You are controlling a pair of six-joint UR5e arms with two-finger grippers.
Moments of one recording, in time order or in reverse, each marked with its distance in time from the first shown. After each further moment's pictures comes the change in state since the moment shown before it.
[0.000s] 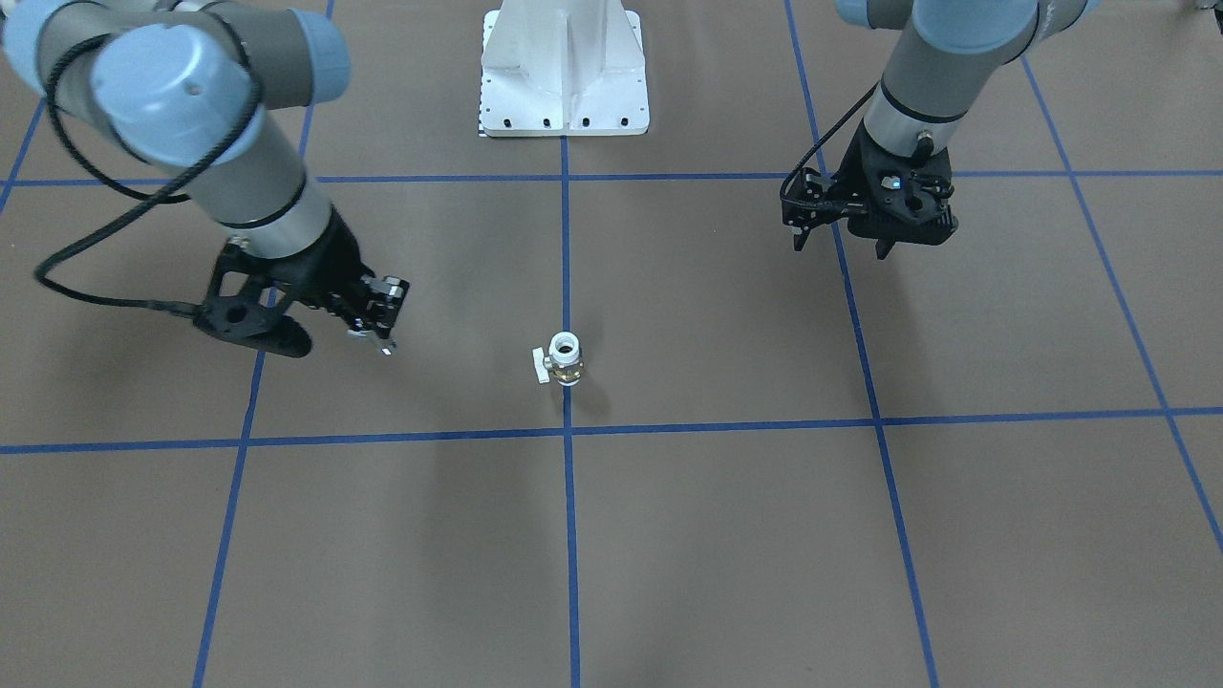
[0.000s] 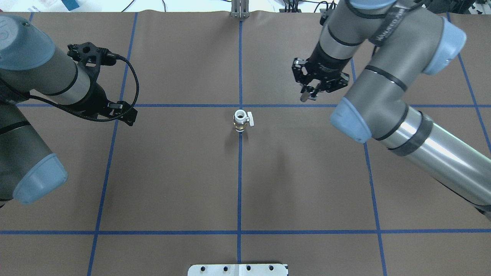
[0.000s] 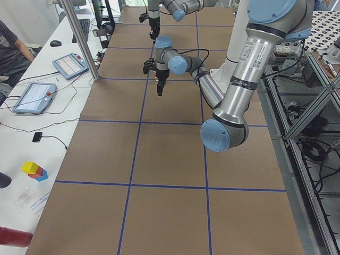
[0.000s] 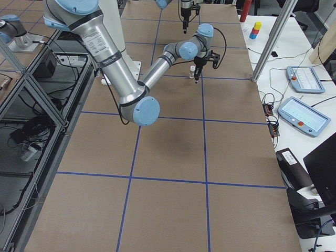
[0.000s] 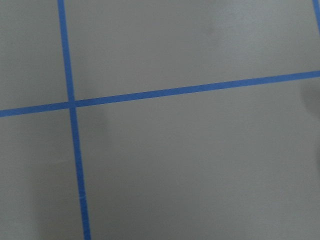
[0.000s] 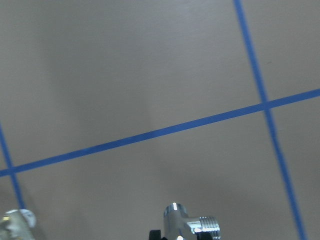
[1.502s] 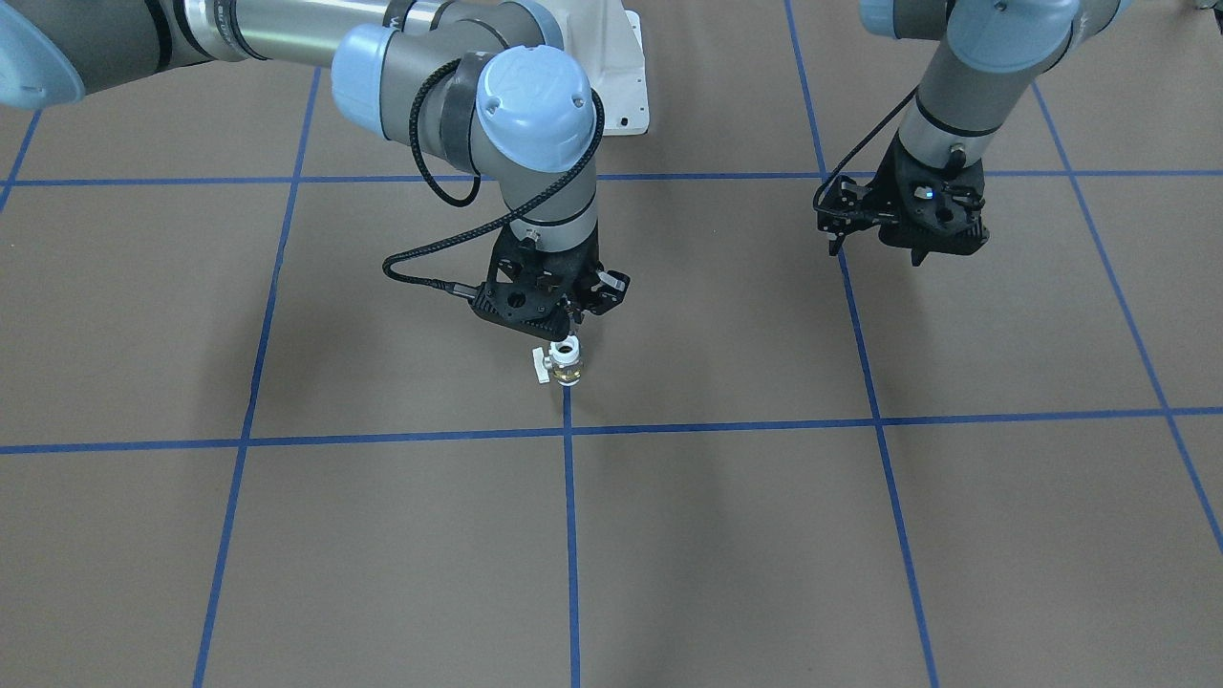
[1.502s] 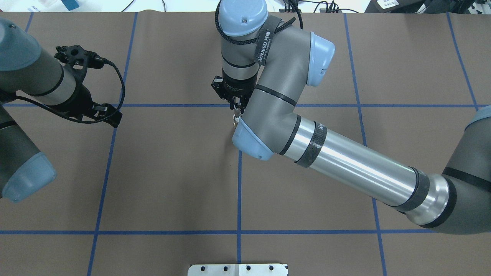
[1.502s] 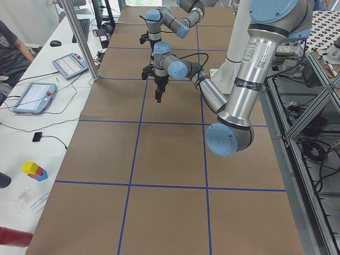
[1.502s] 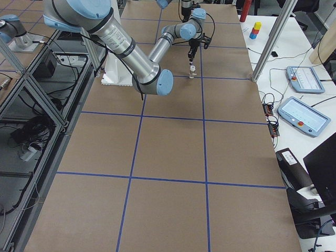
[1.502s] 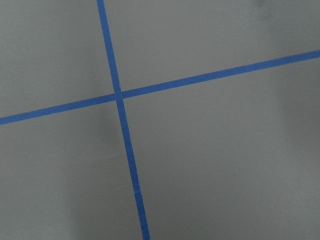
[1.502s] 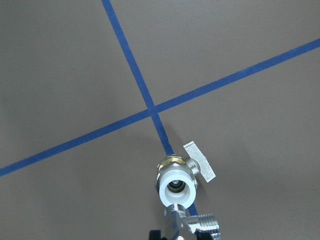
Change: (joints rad) left arm -0.023 0.046 0.002 -0.001 -0.001 0.080; right arm -0.164 0.269 -0.269 0.008 -0.098 0.157
